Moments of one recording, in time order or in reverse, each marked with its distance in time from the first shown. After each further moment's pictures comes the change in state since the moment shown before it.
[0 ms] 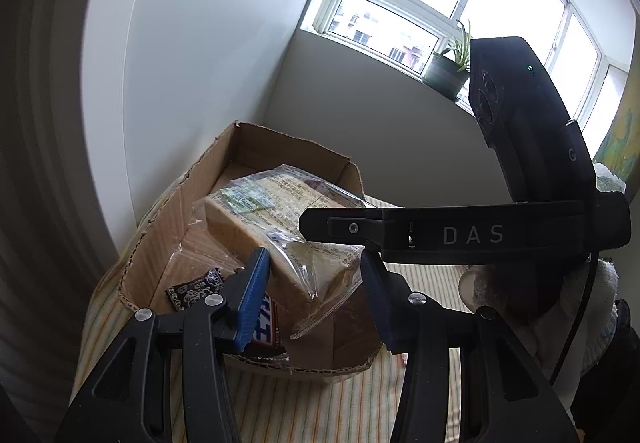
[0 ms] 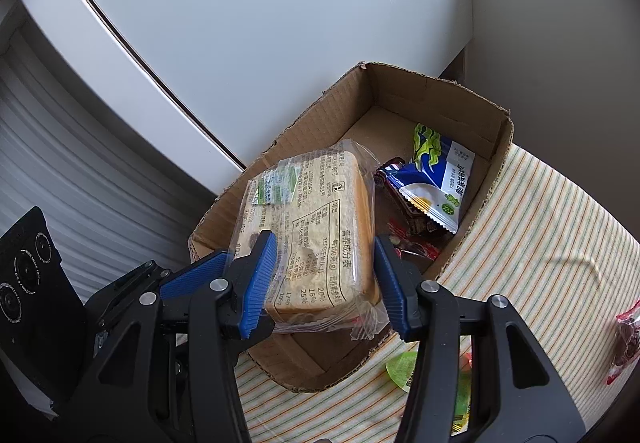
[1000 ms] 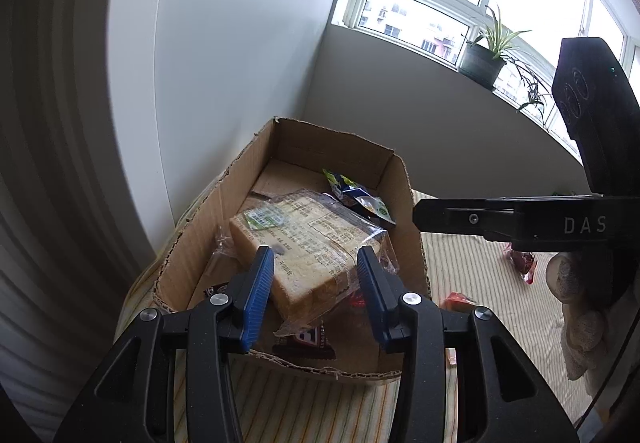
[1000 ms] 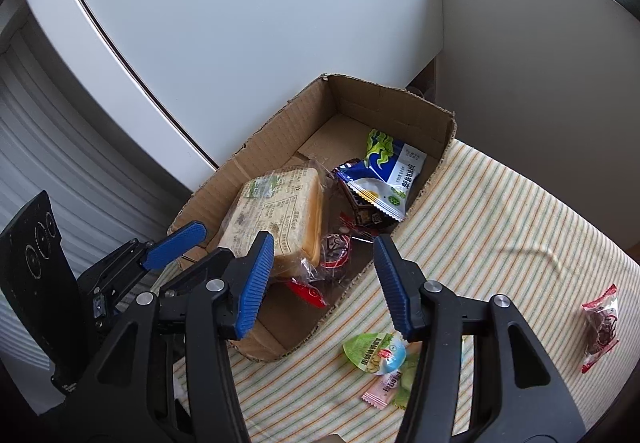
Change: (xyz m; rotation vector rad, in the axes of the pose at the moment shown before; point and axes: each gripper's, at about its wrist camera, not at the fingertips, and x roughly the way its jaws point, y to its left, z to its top) left arm 0.010 0.008 0.002 0.031 0.008 0.154; right arm -0.046 -0.024 -0.019 0.013 -0.058 -0.096
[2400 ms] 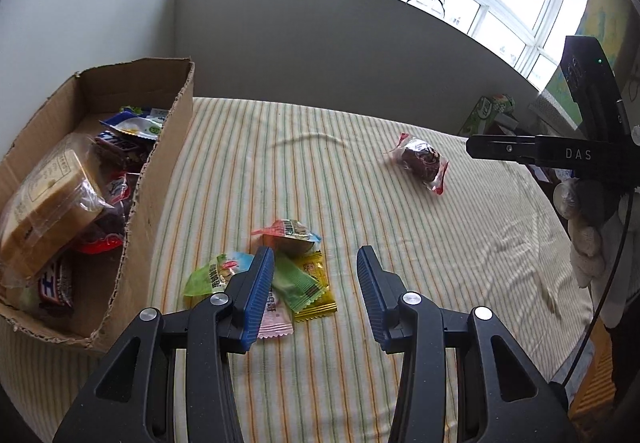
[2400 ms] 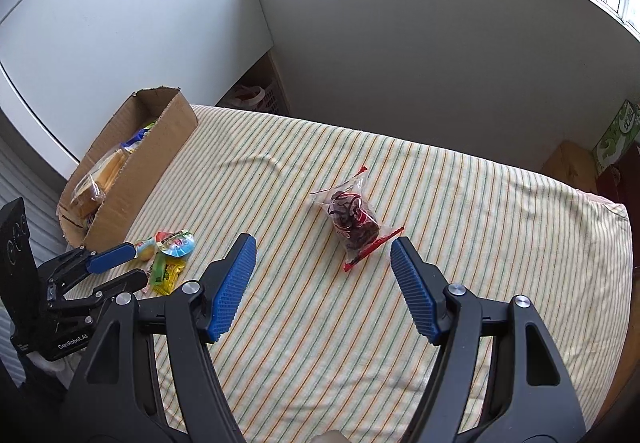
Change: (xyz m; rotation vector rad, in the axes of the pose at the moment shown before) left arm 0.054 -0.143 -0.049 0.222 0.239 -0.221; right arm -0.097 -0.191 -0.103 0.216 -0.042 -0.276
